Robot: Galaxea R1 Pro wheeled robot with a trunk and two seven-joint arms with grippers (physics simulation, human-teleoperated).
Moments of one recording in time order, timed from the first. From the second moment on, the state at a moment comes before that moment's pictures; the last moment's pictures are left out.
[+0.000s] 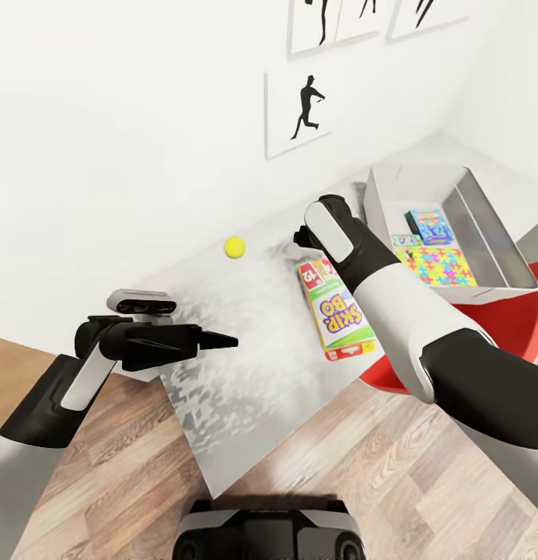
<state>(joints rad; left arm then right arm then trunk) -0.80 0.30 -0.30 -1.48 0.82 1.04 -1.51 -1.54 0.17 0.39 -0.63 -0.83 0.78 -0.83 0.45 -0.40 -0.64</state>
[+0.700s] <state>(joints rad) -0.80 0.31 -0.30 -1.48 0.82 1.04 -1.51 -1.54 0.17 0.38 -0.63 -0.83 0.78 -0.83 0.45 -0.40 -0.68</state>
